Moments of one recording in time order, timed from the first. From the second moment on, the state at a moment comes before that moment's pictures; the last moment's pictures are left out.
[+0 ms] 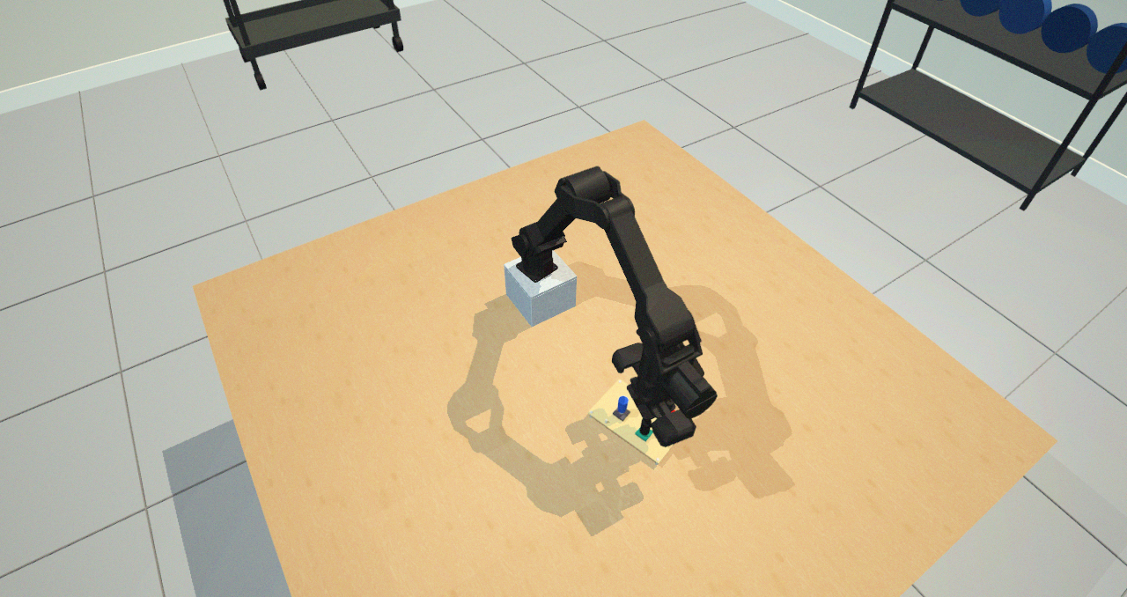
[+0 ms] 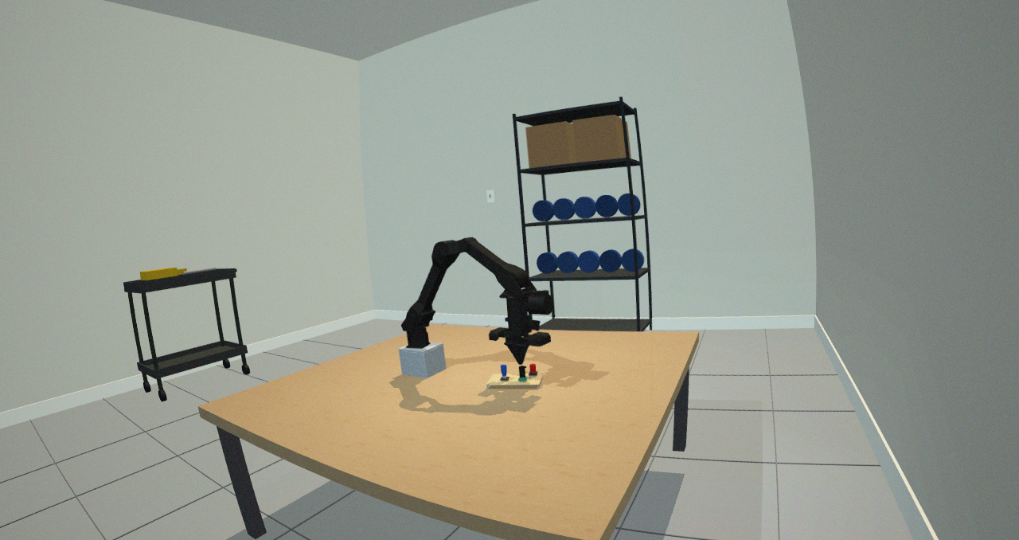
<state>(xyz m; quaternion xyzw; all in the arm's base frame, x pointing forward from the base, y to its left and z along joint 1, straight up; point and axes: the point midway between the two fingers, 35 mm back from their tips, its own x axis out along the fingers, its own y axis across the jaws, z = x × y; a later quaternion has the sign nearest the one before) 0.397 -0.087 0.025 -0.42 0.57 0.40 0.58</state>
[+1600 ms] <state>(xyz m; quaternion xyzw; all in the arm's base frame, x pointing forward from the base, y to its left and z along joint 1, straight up) 0.229 -0.044 0.044 -0.42 0.57 0.41 0.58</state>
